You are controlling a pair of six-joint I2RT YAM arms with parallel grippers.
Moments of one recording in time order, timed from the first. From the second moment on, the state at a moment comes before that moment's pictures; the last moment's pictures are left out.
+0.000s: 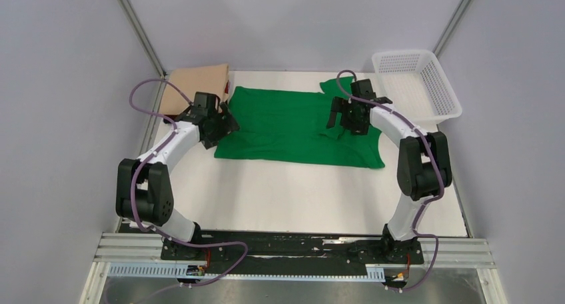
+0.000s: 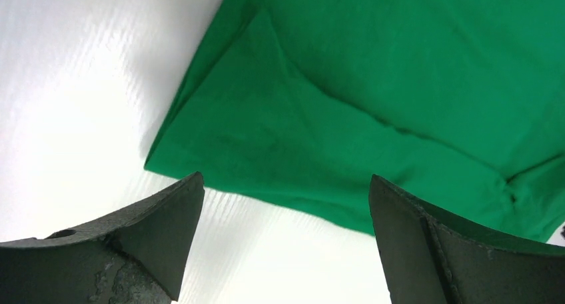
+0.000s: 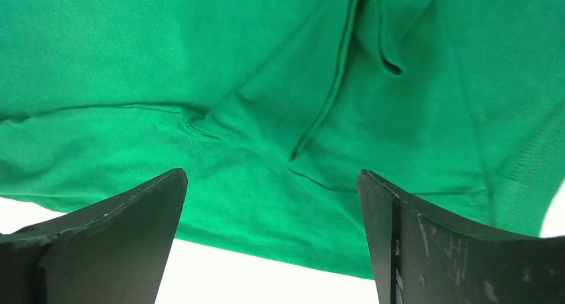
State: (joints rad) left arm -0.16 1.55 1.12 -0.50 -0.05 -0.73; right arm 0.22 1.81 1.36 -0.53 -0.08 0.41
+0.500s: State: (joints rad) left arm -0.17 1.47 1.01 -0.49 0.00 -0.70; right arm 0.25 2.07 1.52 -0.46 -0.18 0.43
